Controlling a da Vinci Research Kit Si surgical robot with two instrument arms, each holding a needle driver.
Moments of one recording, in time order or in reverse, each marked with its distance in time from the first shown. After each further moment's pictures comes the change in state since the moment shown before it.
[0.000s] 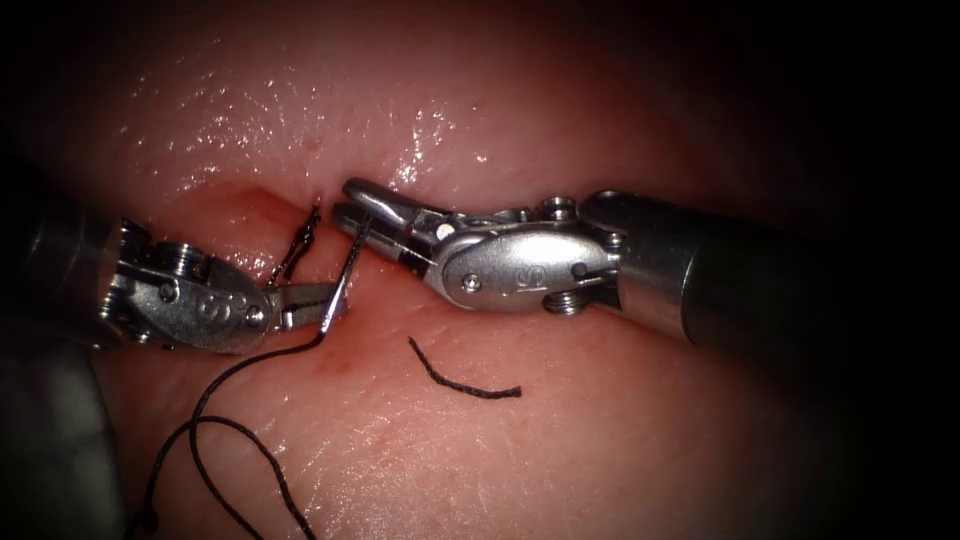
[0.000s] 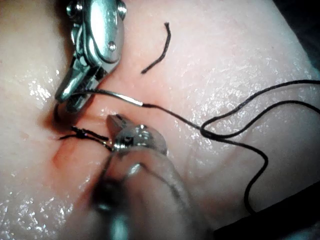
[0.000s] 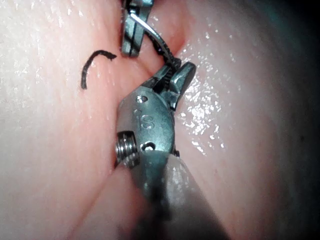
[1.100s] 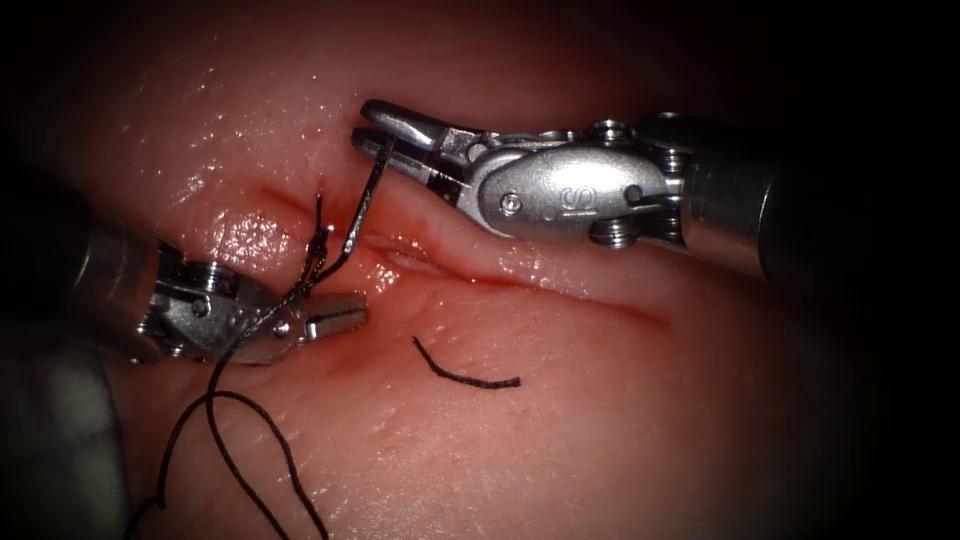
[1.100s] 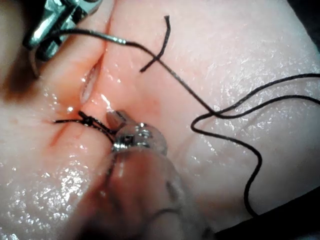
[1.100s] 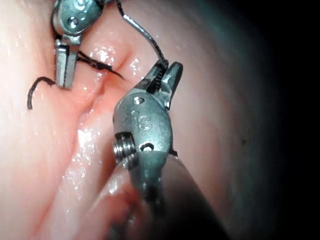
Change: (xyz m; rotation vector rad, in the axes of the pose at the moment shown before) right arm 0.006 0.012 0.002 -0.088 0.040 0.141; left arm -0.003 0.002 0.003 0.003 -0.002 -0.036
